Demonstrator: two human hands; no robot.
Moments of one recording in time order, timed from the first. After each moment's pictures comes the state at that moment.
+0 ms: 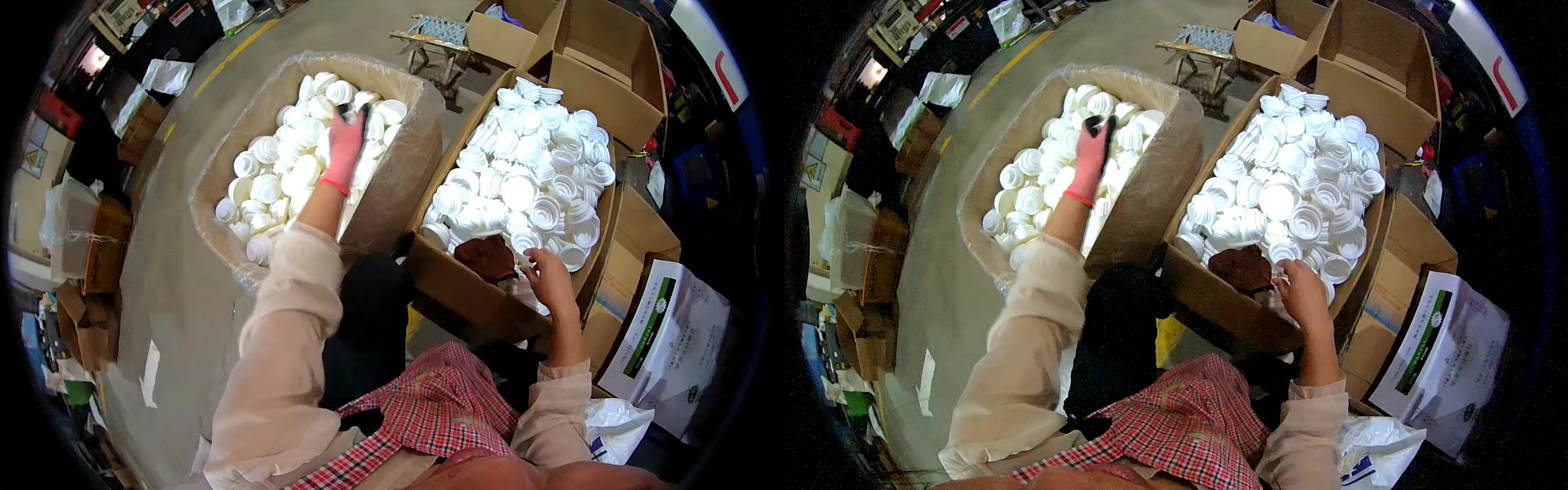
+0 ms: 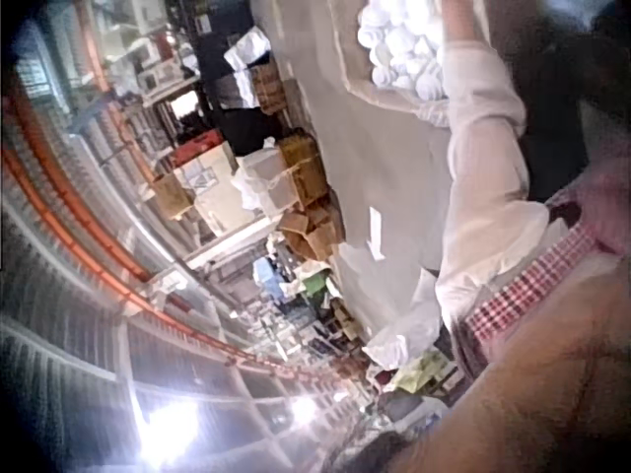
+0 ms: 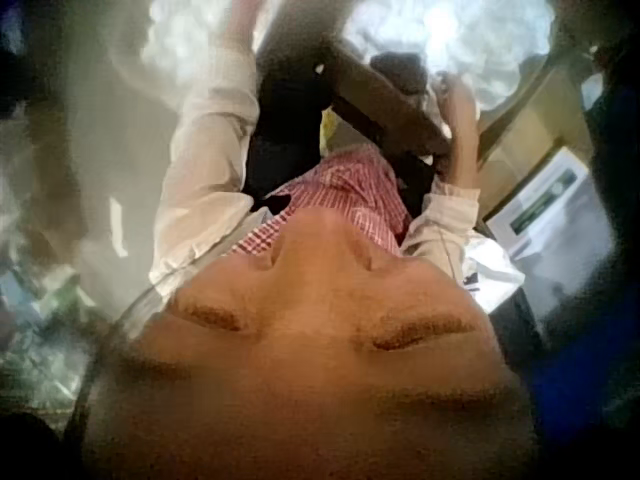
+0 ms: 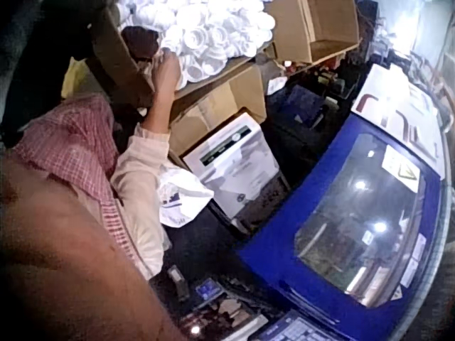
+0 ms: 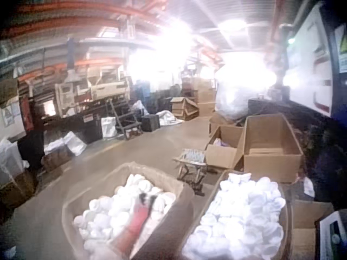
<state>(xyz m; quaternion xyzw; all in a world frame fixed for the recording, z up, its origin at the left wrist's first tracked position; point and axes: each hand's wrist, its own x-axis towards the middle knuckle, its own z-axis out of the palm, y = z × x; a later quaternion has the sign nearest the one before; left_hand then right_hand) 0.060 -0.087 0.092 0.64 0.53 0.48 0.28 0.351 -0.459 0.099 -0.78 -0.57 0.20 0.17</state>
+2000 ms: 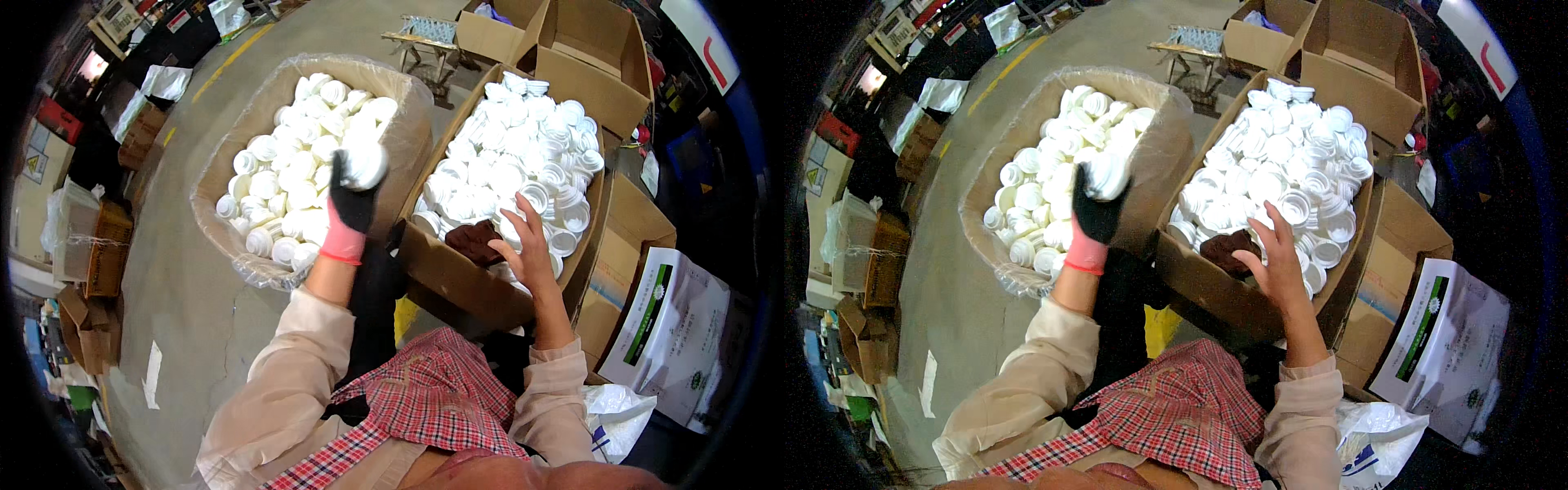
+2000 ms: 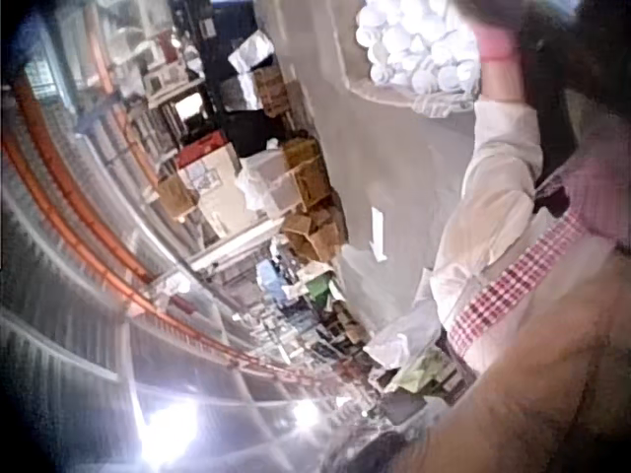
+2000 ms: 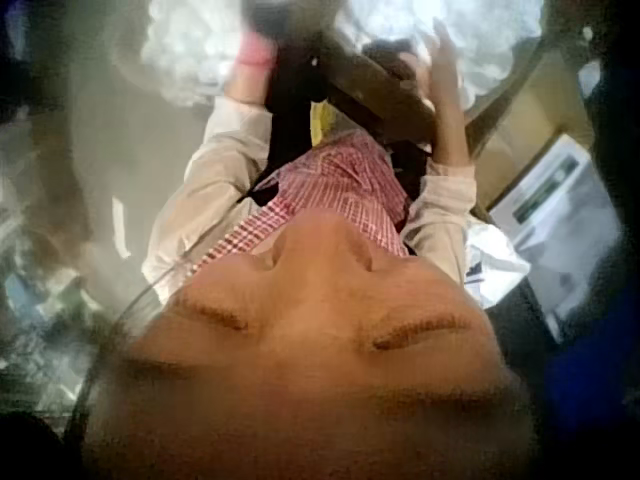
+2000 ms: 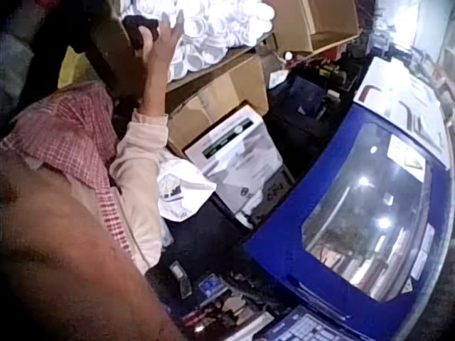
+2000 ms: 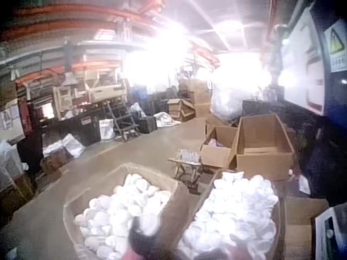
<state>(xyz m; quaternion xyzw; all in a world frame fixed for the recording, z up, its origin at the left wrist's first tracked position) 0.057 -0.250 0.104 0.15 0.11 0.55 0.81 0.328 -0.458 0.116 -0.64 -0.66 0.09 0.37</state>
